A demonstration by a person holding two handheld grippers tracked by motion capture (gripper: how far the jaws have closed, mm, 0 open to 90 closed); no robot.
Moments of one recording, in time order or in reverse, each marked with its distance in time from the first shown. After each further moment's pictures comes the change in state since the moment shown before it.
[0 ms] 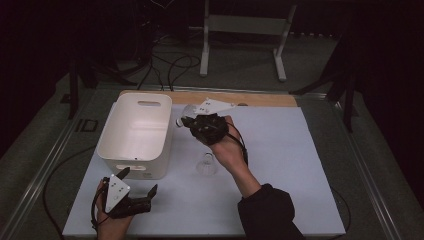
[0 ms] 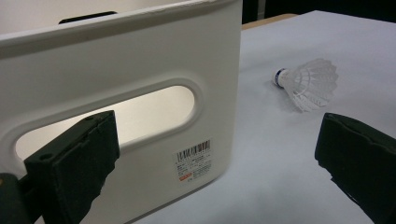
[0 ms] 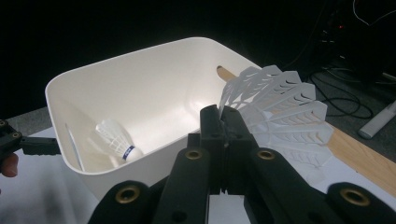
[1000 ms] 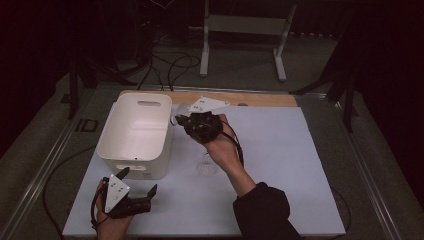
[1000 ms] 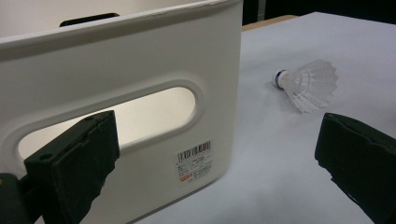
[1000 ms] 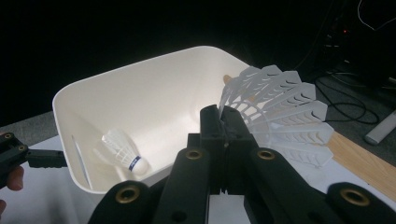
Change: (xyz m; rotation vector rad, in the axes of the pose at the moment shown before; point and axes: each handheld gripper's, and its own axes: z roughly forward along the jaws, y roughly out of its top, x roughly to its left) left arm 0.000 0.000 -0.001 -0.005 -0.001 0.000; right arm 0.007 0.009 0.009 -0.016 0.012 0.002
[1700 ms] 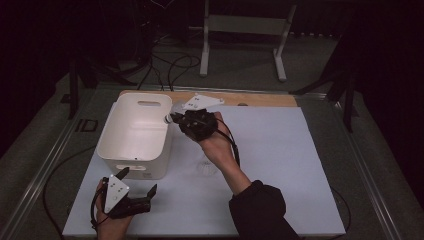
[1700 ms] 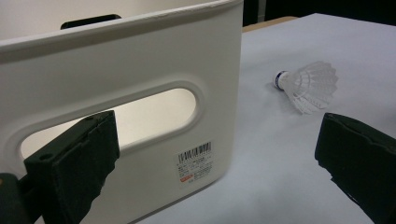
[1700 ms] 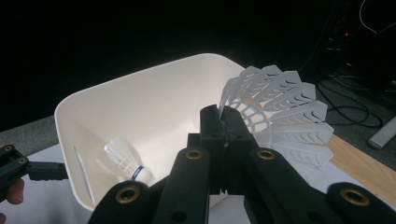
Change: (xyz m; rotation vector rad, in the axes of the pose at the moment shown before) left arm 0.000 0.000 0.000 -0.004 0.000 -0.003; right arm 0.004 0.008 0.008 -0.007 -0.002 0.000
